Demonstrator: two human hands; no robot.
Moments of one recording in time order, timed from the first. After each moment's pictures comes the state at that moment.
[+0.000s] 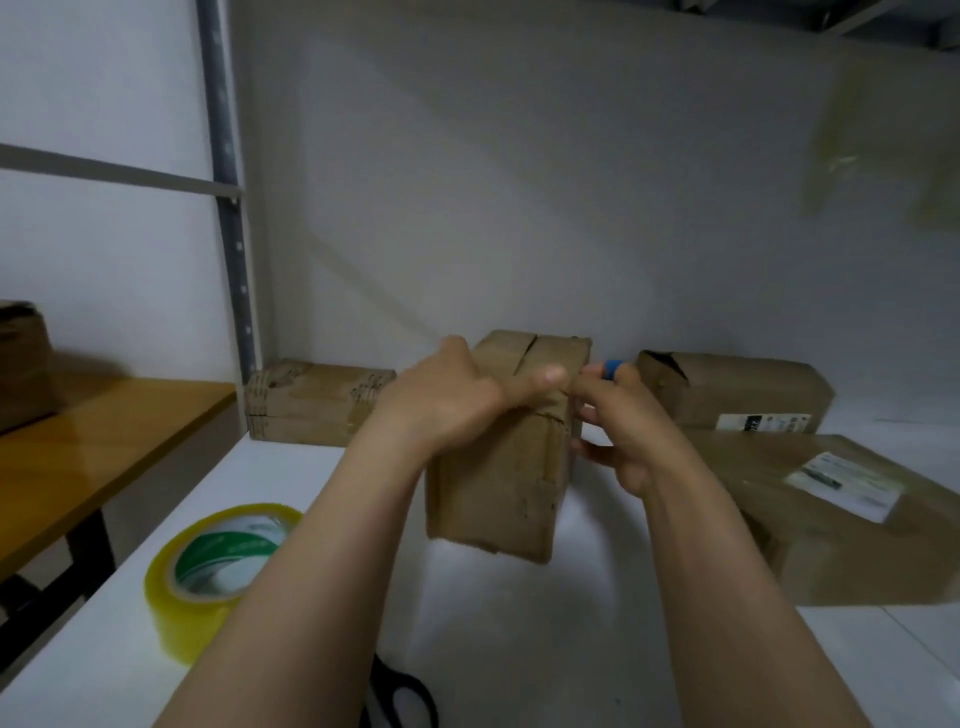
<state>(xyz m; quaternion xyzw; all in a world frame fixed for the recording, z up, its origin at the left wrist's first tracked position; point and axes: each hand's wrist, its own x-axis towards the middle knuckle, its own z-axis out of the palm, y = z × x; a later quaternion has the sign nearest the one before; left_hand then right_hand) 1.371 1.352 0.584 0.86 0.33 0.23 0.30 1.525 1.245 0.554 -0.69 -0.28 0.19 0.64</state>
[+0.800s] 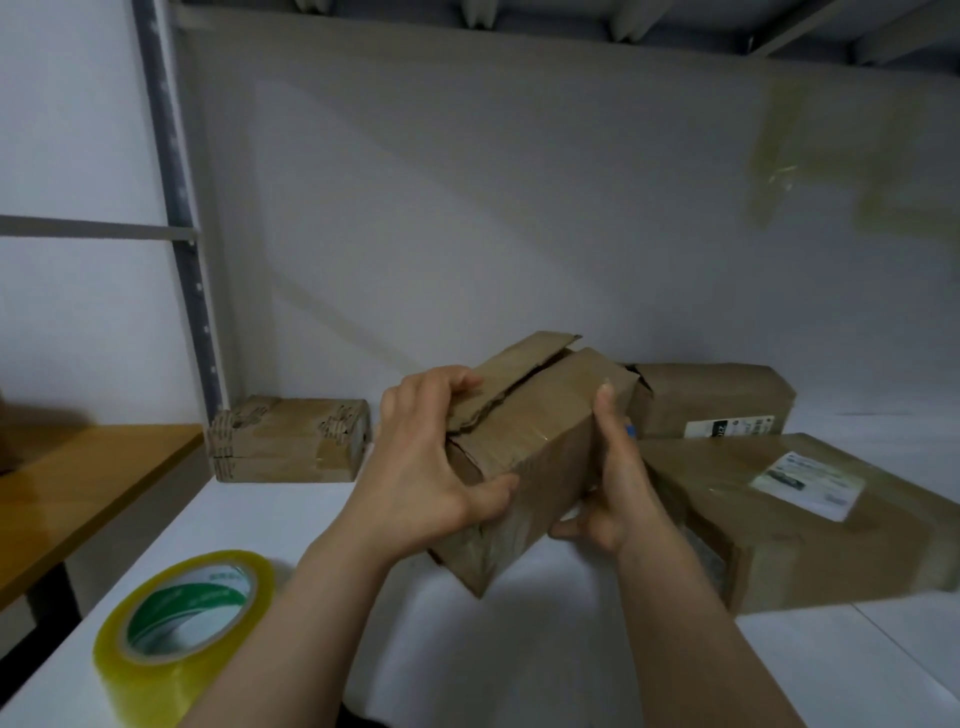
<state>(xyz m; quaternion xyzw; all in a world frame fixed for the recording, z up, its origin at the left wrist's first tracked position) 1.371 1.343 0.537 0.87 0.11 0.42 0.23 1.544 1.234 0.515 -0.52 -0.11 0.33 0.78</state>
